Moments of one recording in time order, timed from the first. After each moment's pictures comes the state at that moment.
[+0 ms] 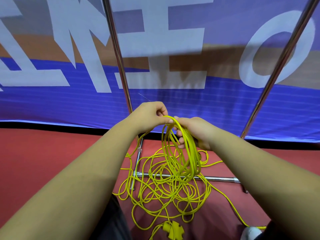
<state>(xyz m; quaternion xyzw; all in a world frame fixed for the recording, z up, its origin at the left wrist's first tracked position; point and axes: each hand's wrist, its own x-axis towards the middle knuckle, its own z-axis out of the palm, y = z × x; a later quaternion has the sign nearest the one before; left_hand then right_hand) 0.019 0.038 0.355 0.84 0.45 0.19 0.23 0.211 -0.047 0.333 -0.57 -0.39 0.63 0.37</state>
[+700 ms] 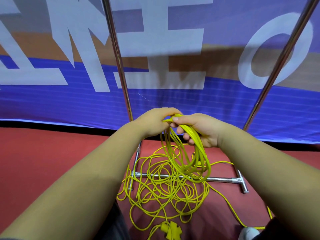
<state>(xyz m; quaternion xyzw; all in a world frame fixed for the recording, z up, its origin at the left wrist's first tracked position) 0.038 0.035 0.344 0.89 0.37 0.12 0.25 0.223 -0.055 0.360 -0.53 -0.41 0.67 0.33</state>
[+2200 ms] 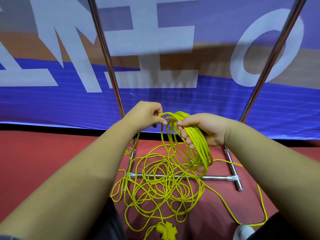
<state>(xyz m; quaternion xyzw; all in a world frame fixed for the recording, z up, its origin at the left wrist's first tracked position) 0.046 0.056 0.341 0.86 0.44 0.16 0.20 0.266 -0.055 0.356 -0.52 -0.40 0.71 0.27</state>
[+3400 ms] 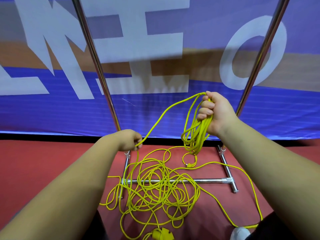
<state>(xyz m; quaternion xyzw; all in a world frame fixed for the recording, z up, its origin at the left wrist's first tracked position) 0.002 0.079 0.282 0.84 0.48 -0.14 0.20 0.319 -0.027 0.360 -0.39 -0.11 0.63 0.66</state>
